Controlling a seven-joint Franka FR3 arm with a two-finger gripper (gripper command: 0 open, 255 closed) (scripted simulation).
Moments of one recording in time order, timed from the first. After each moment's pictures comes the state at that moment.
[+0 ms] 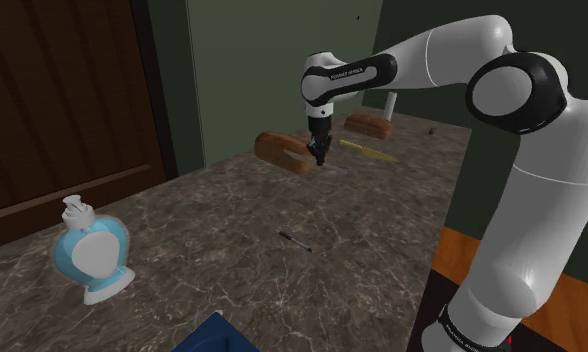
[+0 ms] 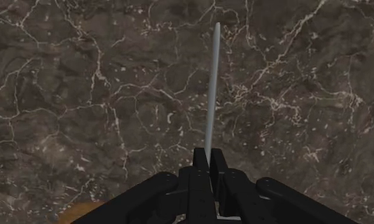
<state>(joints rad) -0.11 0.14 0.01 -1.78 -0.08 1.79 -0.24</state>
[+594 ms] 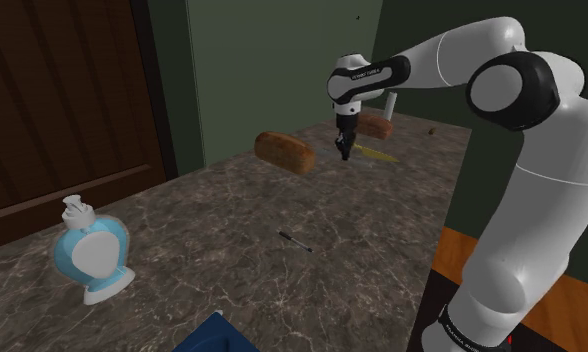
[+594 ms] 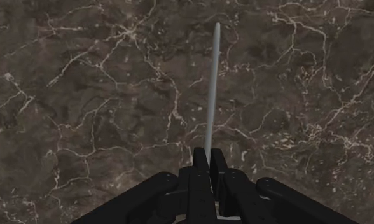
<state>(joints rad) -0.22 0.13 -0.08 -1.80 -0.09 1.82 -0.44</state>
